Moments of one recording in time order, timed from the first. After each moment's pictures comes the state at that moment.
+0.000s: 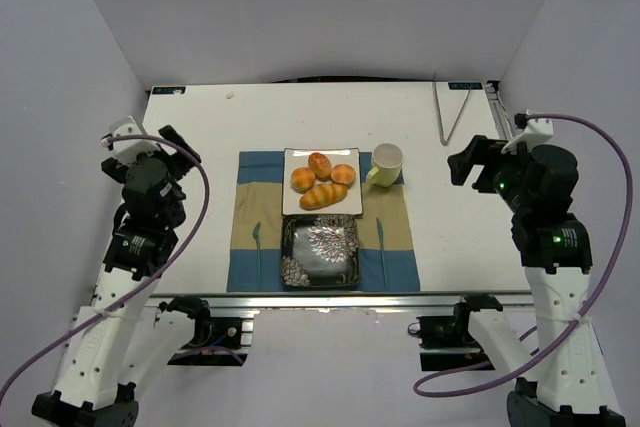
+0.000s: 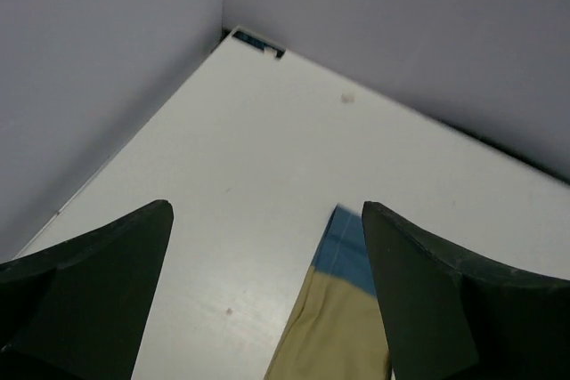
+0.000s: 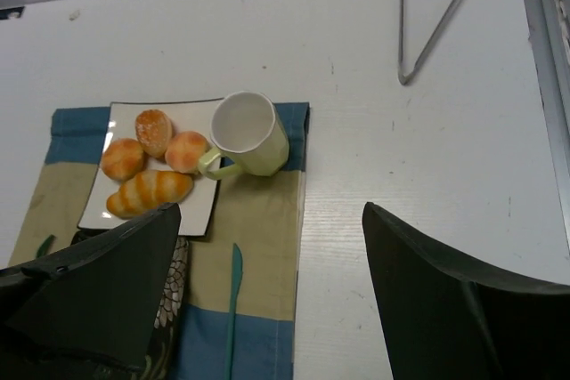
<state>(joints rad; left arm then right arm) -0.29 0.72 0.95 -0.28 -0.70 -0.30 0.05 0.75 1.09 -0.67 -0.15 0.18</state>
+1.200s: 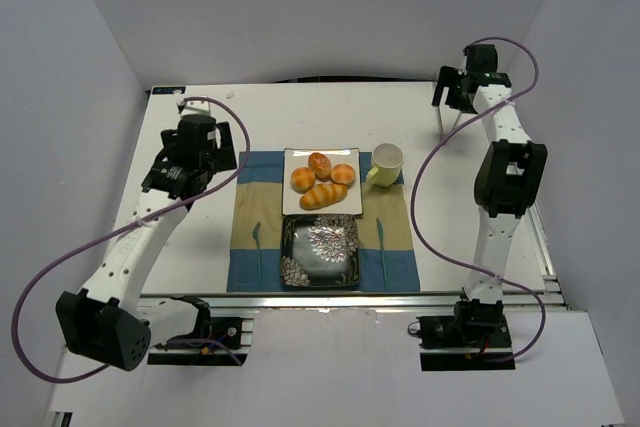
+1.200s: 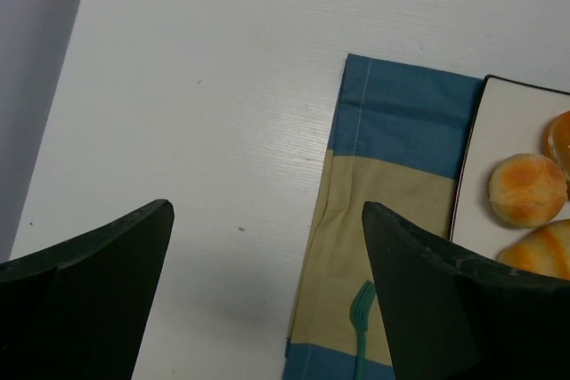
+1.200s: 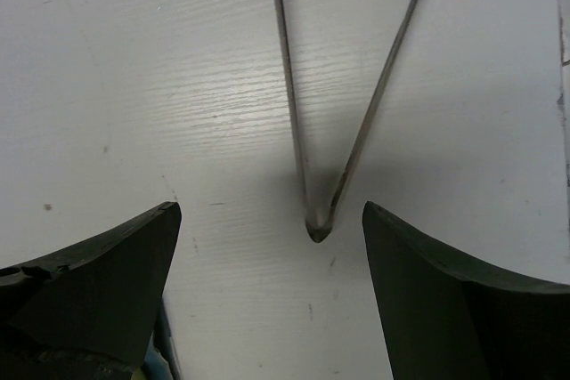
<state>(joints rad) -0.29 1.15 1.14 -0.60 -0.47 -0.22 -0.02 2.25 2.11 -0.67 -0.04 0.14</state>
